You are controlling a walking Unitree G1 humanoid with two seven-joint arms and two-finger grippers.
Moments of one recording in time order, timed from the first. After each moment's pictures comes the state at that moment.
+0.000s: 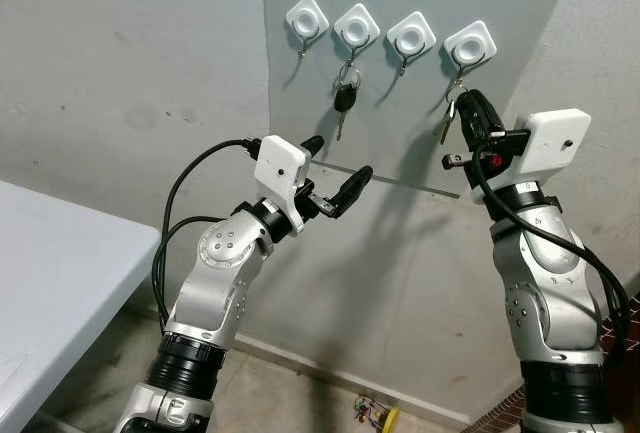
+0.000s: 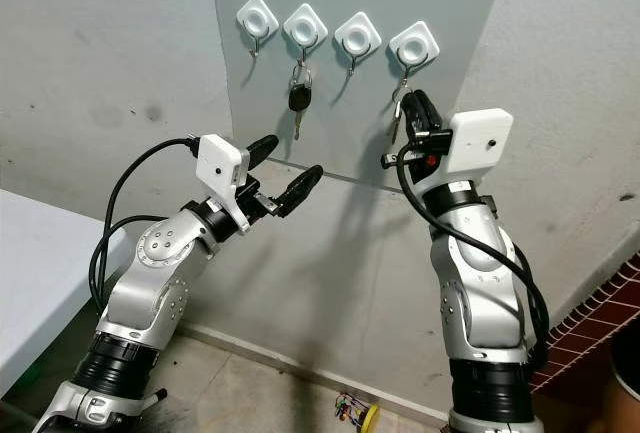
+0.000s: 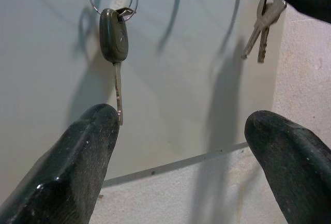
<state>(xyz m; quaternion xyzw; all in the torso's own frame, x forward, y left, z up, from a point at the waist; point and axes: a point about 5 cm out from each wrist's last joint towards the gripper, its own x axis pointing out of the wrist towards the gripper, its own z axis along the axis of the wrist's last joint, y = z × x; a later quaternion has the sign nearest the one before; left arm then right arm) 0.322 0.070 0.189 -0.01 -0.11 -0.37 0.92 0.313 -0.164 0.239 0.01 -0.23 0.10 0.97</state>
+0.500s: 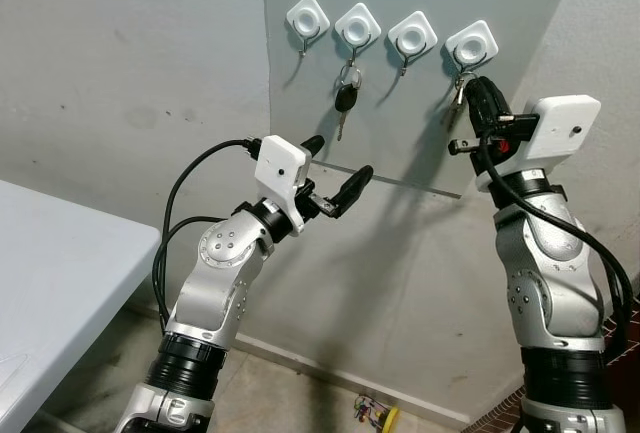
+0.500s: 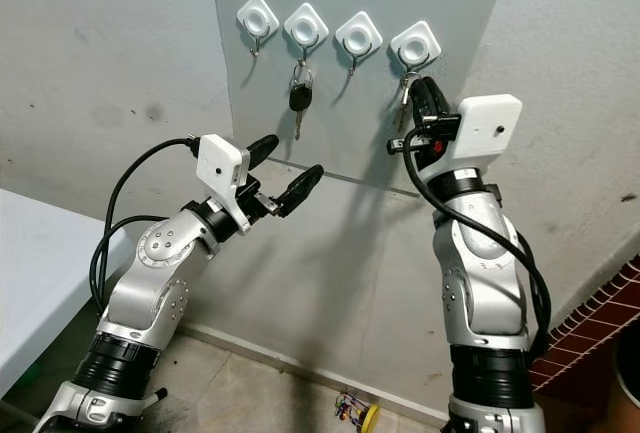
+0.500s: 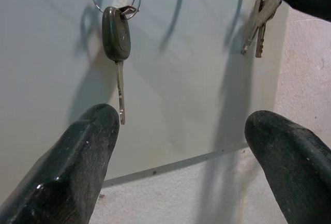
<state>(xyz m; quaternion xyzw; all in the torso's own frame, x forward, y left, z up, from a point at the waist) 0.322 0.070 0.189 -0.01 -0.11 -0.37 0.92 0.319 -0.168 0.242 0.01 -0.22 0.08 0.97</state>
